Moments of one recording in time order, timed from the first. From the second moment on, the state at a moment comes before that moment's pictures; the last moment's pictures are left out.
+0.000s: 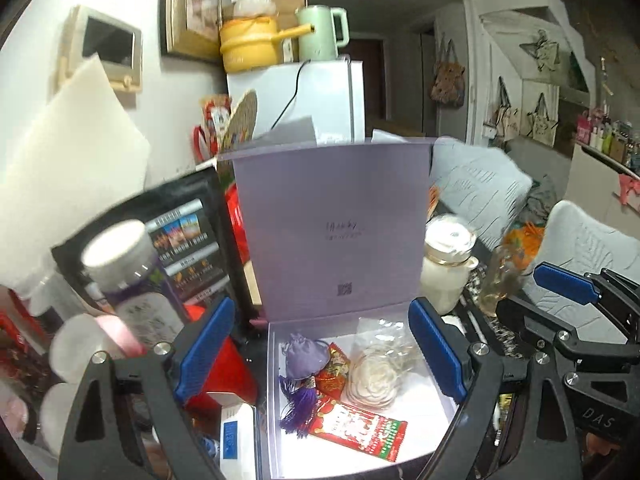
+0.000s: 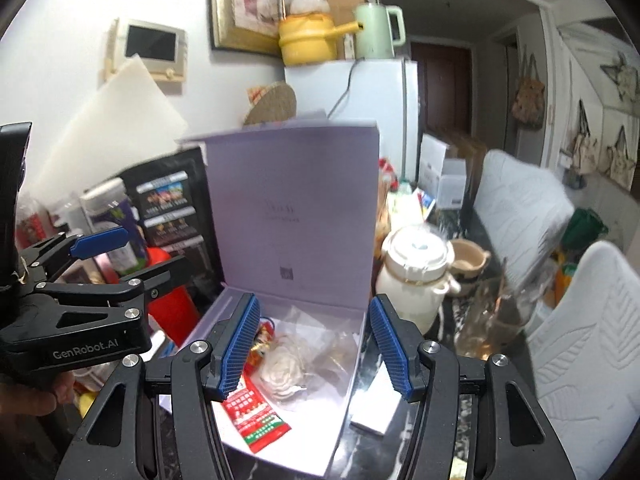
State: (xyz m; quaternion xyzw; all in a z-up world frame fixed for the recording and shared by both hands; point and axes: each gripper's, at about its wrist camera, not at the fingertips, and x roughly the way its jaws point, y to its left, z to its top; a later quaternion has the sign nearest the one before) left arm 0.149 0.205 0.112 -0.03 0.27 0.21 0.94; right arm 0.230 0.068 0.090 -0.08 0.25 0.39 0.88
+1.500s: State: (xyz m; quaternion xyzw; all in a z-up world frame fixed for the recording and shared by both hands) left arm 0.005 0.090 0.061 -0.04 0.27 0.07 0.96; right arm 0.036 -0.094 0.056 -0.06 0.24 0.32 0.91
